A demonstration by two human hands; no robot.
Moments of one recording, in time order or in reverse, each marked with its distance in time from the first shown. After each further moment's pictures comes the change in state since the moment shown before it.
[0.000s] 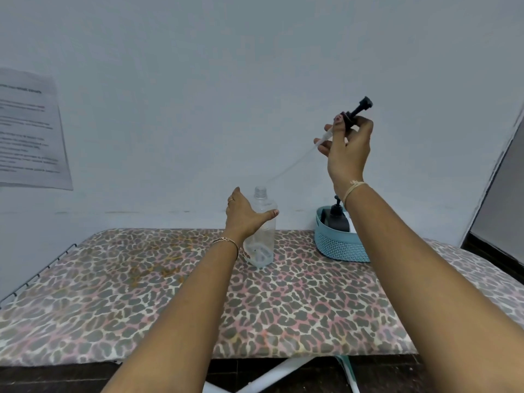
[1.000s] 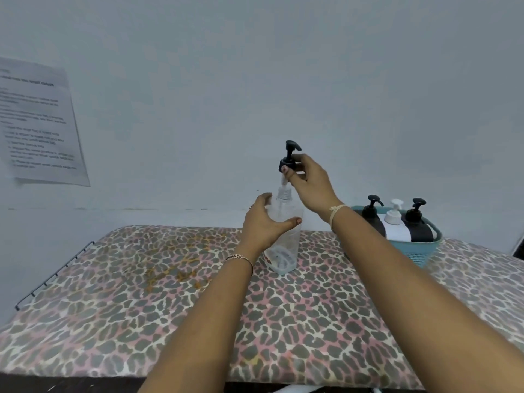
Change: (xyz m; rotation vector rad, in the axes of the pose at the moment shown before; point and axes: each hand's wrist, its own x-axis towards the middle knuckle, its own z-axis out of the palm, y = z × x) left_hand 0.013 -0.029 0.010 -0.105 0.013 0.046; right_hand -0.033 0.084 0.054 -0.363 -0.626 0.106
